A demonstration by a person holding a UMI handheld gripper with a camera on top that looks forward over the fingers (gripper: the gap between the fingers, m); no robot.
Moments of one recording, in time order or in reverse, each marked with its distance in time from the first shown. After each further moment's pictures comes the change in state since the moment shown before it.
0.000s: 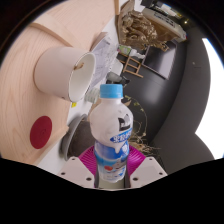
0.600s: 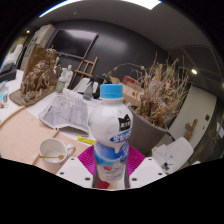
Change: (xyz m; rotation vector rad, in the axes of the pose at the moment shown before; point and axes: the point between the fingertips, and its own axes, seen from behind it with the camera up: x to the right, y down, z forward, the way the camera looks) arm -0.043 -0.008 -0.007 -0.035 -0.466 1.453
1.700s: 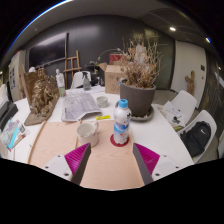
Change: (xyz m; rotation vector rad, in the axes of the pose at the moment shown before) arm -0.044 0.040 -0.177 -0.246 -0.070 0.418
